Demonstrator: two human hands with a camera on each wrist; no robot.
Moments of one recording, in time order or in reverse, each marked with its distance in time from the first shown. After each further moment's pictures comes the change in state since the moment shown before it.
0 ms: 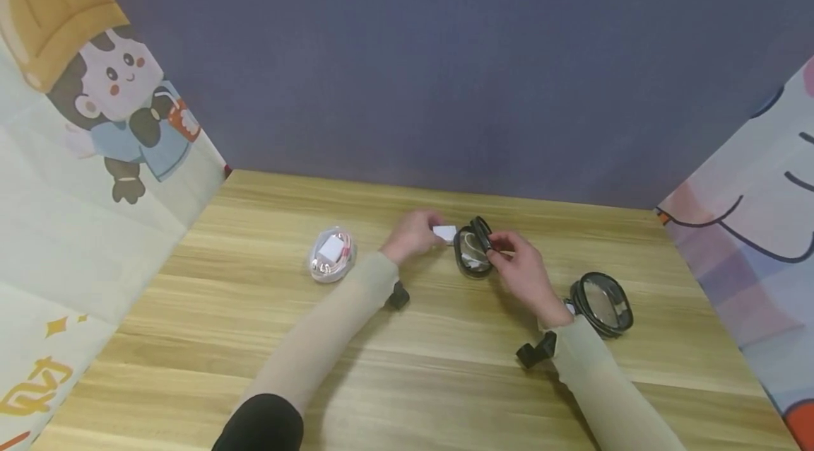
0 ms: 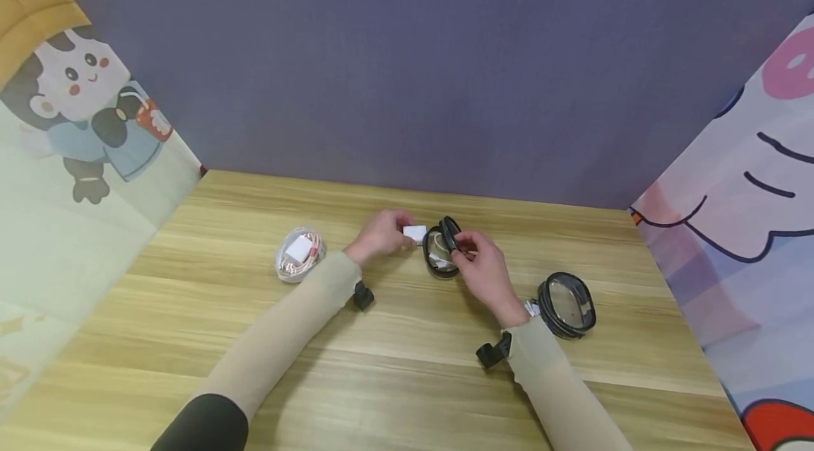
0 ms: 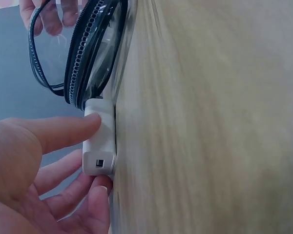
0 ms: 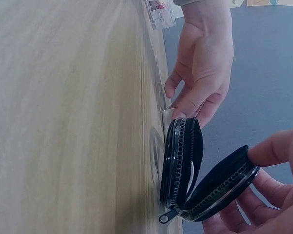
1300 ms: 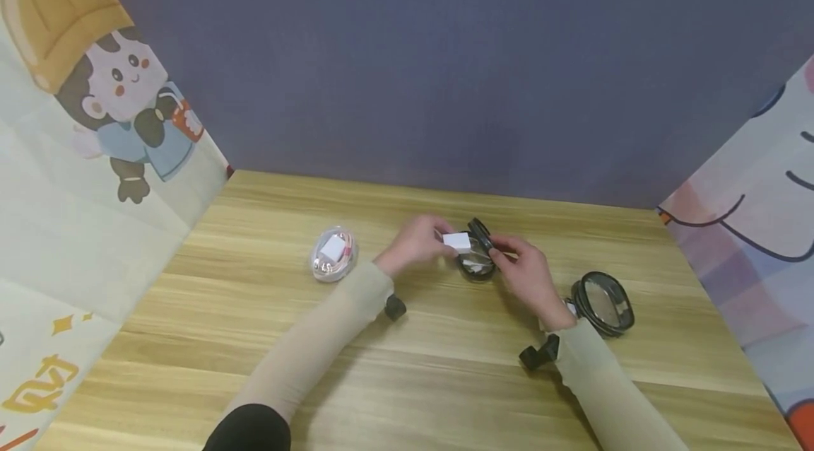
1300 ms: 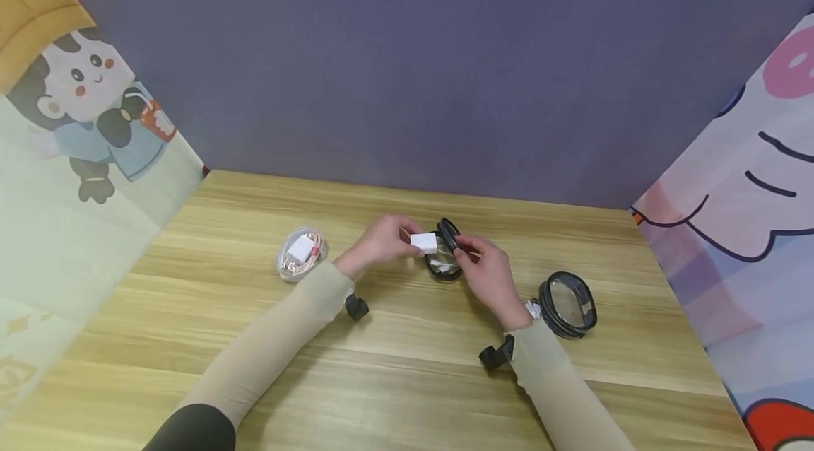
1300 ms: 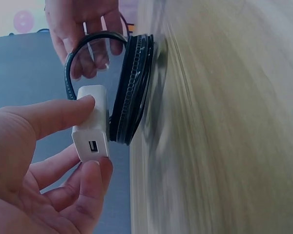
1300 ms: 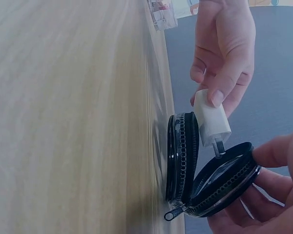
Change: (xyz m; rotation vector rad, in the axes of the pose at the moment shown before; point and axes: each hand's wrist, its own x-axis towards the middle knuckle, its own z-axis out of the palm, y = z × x) left_hand -0.029 0.023 -0.010 -0.025 -0.073 0.078; right_hand -0.005 0.005 -0.002 0.014 0.002 -0.044
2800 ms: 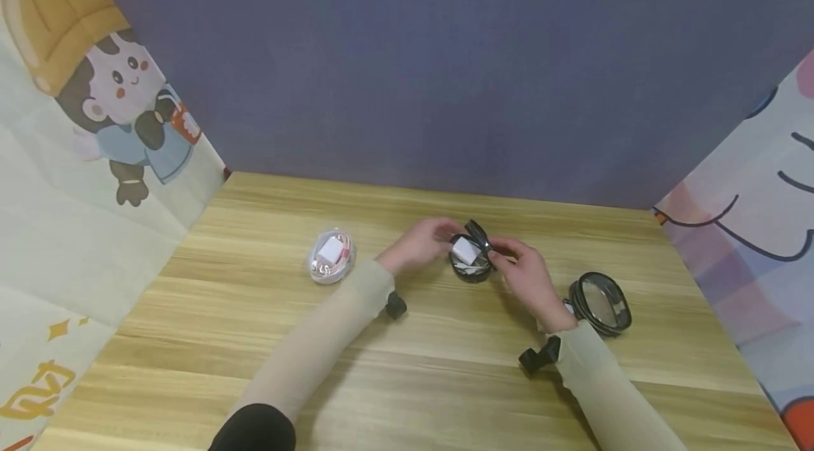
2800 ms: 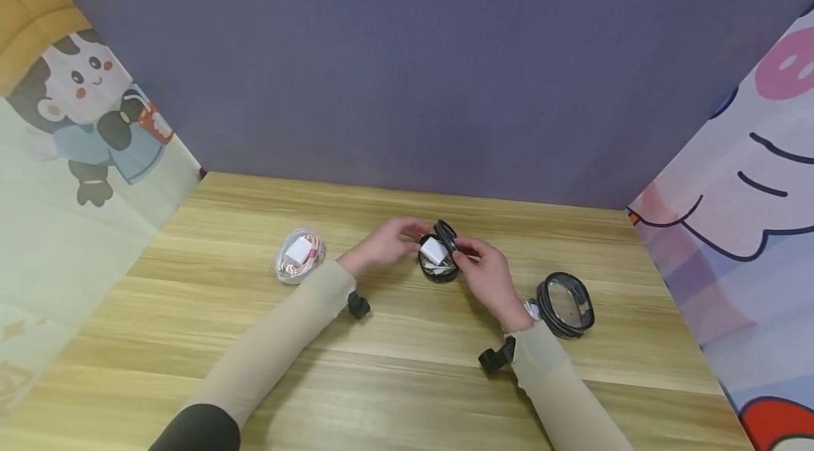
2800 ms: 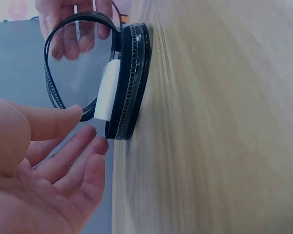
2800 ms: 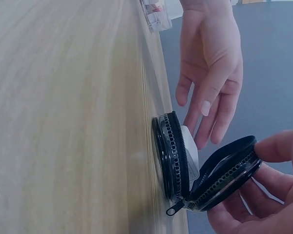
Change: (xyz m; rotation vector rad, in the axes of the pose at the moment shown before) left_hand 0.008 -0.011 0.007 -0.117 -0.092 0.135; right_hand -0.003 -0.004 0.000 0.026 -0.036 0.094
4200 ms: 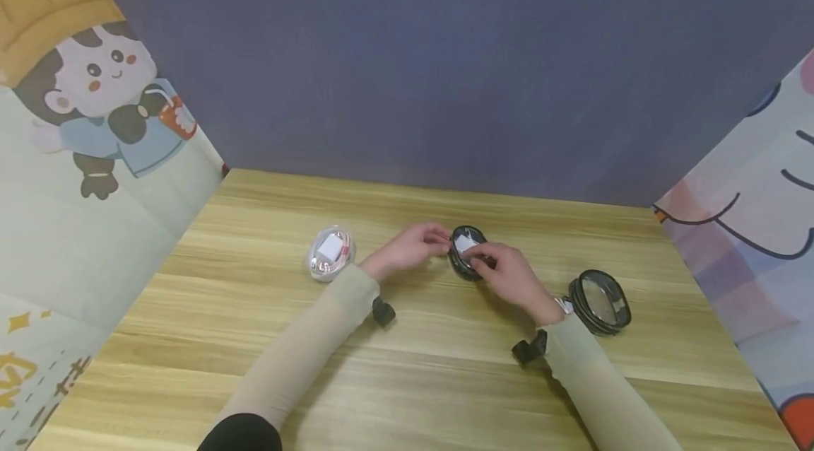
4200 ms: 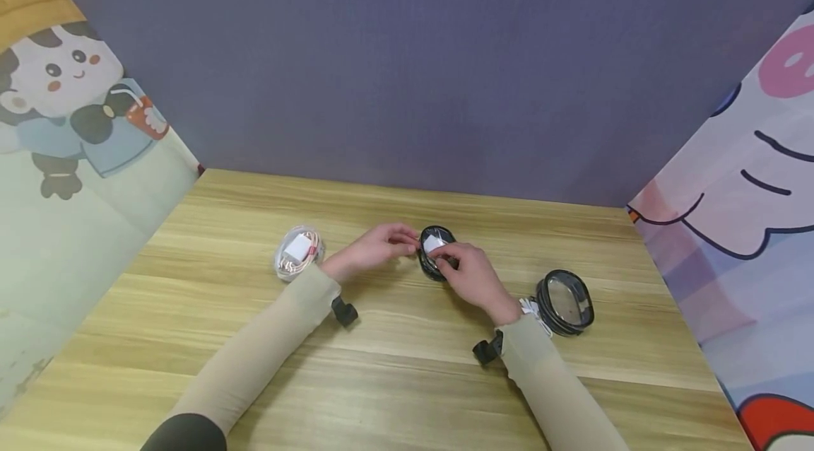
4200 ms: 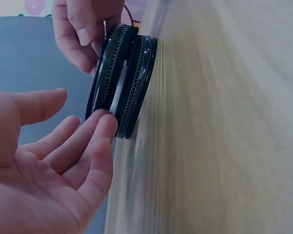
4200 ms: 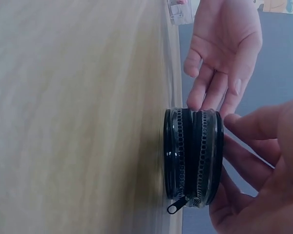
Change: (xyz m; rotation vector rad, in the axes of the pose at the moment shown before) left_hand -0.012 -0.007 -0.008 -0.213 -0.064 -0.097; right_hand 0.024 0.007 0.005 -0.274 -0.210 -0.257
